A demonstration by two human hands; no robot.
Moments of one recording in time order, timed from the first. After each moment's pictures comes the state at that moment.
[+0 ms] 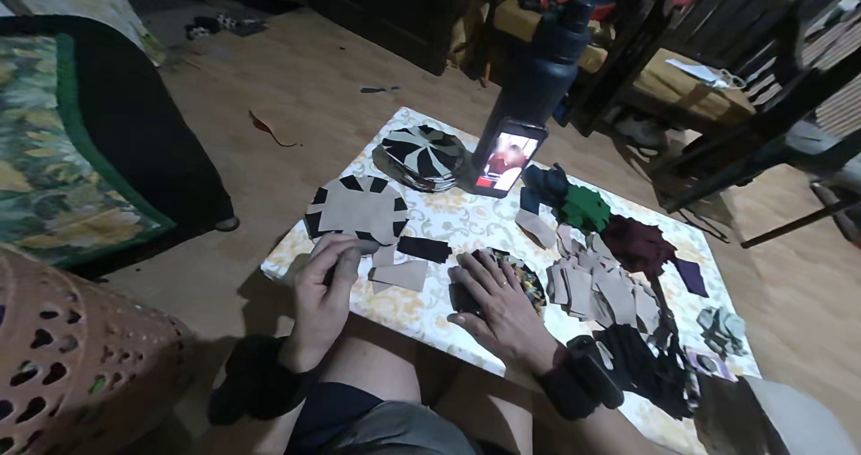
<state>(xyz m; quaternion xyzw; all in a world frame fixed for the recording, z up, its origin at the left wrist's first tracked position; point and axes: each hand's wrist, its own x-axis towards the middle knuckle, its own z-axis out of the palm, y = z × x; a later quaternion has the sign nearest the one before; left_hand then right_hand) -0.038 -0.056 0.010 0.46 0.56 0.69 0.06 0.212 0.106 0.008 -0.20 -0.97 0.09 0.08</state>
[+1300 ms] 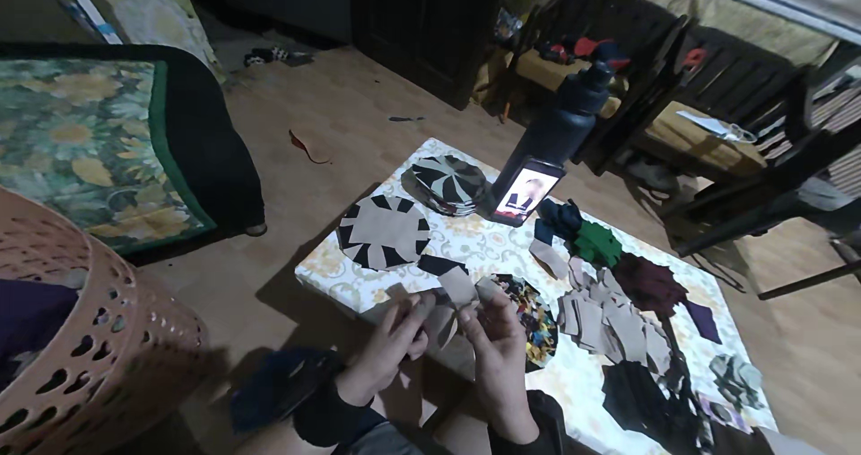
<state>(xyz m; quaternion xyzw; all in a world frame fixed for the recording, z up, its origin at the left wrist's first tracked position) 0.029 -0.063 0.022 0.26 0.48 0.68 0.49 0.163 0.022 0.035 -0.23 -0.62 0.59 0.46</state>
